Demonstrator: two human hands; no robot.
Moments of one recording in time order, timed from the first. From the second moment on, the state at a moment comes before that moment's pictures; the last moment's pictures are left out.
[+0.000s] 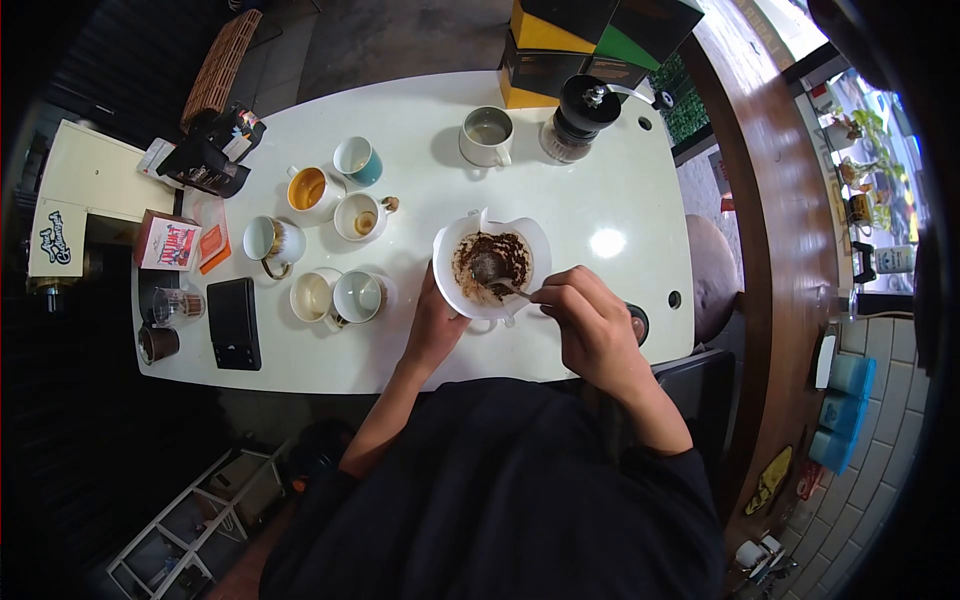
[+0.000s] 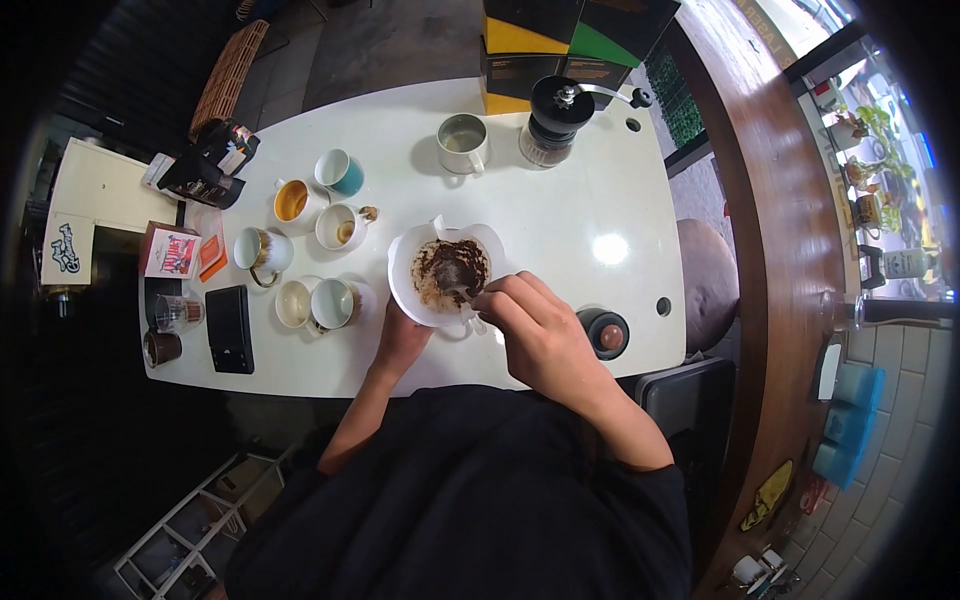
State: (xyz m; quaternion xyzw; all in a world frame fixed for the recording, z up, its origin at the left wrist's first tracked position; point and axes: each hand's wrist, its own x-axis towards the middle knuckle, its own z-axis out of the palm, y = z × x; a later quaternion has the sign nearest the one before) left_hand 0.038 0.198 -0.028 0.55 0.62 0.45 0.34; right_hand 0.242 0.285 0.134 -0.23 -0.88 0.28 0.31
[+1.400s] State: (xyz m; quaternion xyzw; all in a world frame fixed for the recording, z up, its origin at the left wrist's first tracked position) left_hand 0.071 0.198 -0.040 0.53 0.69 0.46 0.18; right_hand 0.251 0.334 0.126 -0.07 -0.92 0.26 0.29
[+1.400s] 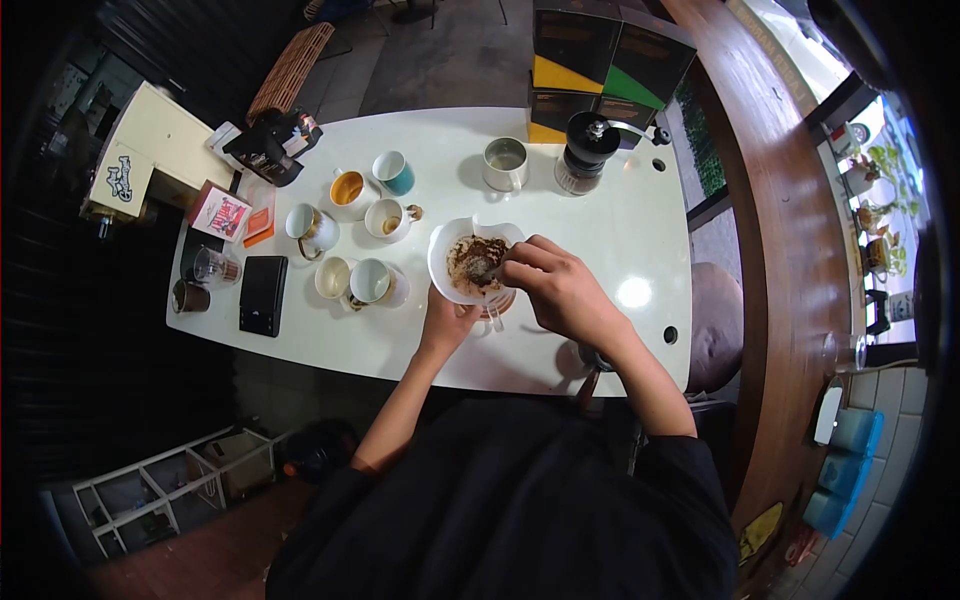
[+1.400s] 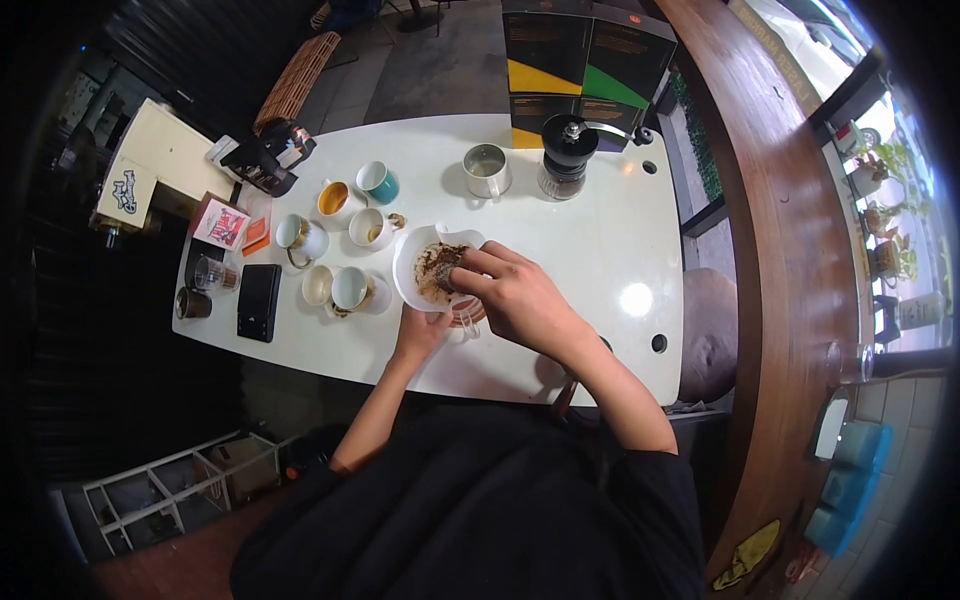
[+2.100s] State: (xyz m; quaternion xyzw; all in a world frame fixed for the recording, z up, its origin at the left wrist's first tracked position) left_hand 0.060 0.193 -0.035 0.56 0.66 0.46 0.18; right_hand 0.230 0.293 0.117 -0.19 -0.90 0.16 0.36
